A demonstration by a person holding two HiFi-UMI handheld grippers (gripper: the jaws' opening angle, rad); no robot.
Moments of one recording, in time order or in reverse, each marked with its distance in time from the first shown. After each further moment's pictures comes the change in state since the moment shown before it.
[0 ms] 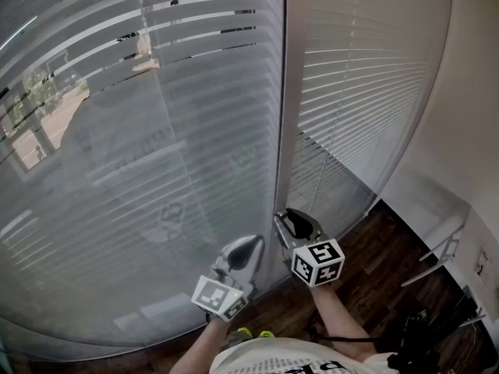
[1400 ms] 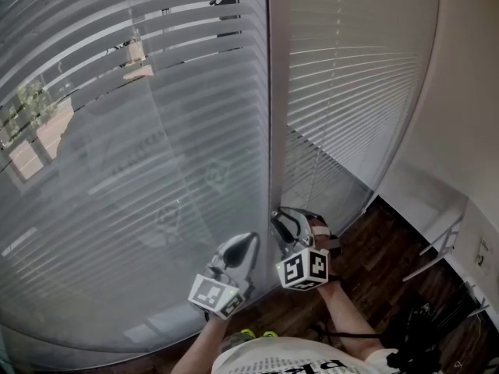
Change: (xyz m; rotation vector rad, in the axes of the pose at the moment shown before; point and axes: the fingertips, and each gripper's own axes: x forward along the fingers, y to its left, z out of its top) left arm 0.000 0.004 0.006 -0.002 -0.009 -0.007; right arm -0.002 0.019 -0.003 -1.006 0.212 -0.065
